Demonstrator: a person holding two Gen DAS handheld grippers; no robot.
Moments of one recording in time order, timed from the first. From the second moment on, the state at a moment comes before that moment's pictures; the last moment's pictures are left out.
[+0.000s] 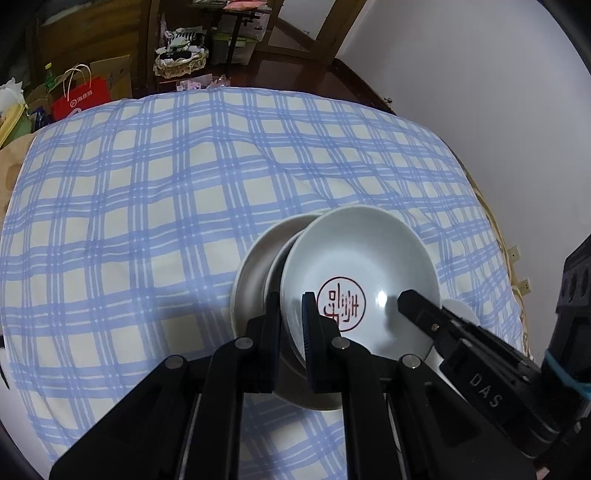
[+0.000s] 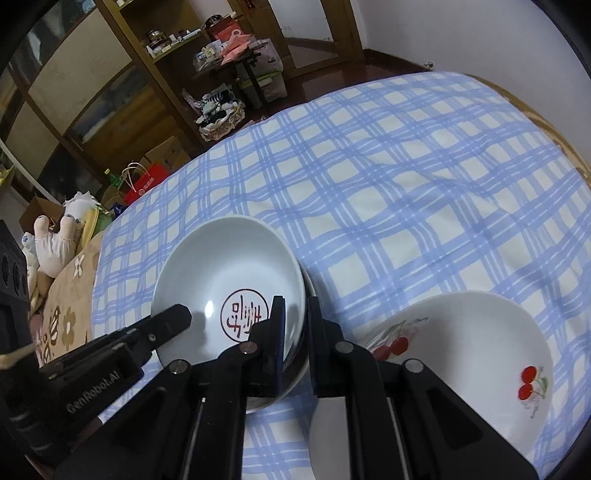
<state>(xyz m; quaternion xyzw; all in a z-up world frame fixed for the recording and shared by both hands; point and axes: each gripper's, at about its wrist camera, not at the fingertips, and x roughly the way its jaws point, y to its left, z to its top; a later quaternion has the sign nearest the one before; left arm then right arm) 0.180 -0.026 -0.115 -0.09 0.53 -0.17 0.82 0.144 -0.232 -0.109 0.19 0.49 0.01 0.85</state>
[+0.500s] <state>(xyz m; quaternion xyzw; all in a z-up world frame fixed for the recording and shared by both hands) 0.180 -0.027 -0.115 -0.07 0.53 -0.18 0.82 0.148 -0.224 -0.107 0.19 0.50 0.00 0.84</state>
